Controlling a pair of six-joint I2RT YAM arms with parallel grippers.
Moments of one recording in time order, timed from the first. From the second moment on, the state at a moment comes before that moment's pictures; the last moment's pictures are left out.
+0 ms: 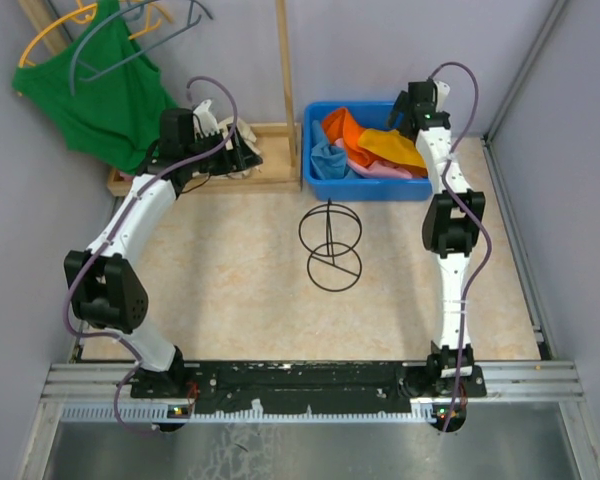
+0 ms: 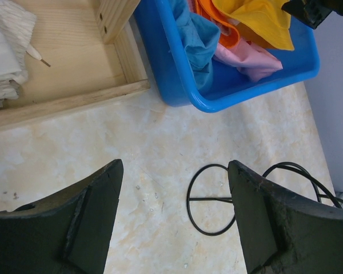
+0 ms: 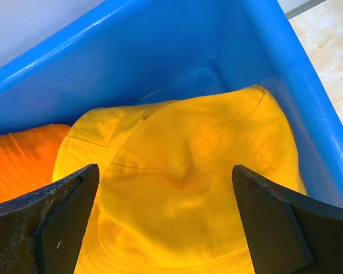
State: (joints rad) left arm -0.20 1.67 1.52 -0.34 0.45 -0.37; right arm 0.08 2.48 2.49 -0.65 0.24 0.46
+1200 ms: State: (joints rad) left arm -0.20 1.77 1.62 -0.39 0.45 -0.35; right arm 0.10 2.52 2.39 -0.61 0.29 0.37
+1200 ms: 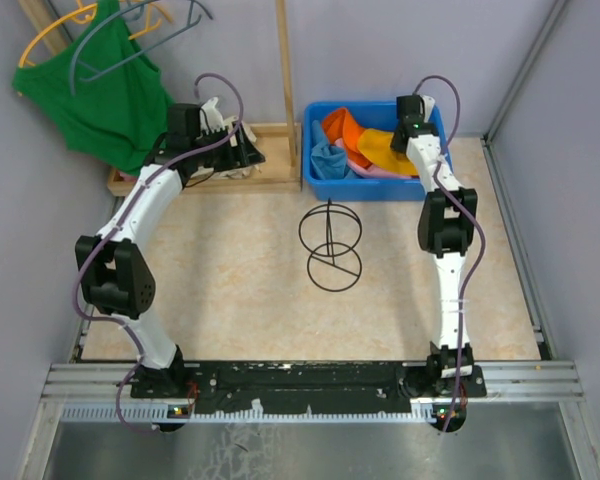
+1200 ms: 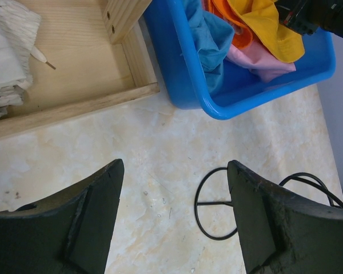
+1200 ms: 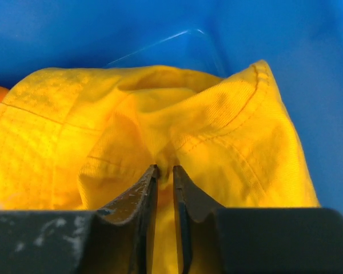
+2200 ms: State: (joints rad) left arm -0.18 1.78 1.61 -0.39 0.47 -0.30; right arm 0.18 2.46 2.44 -0.64 0.39 0.33
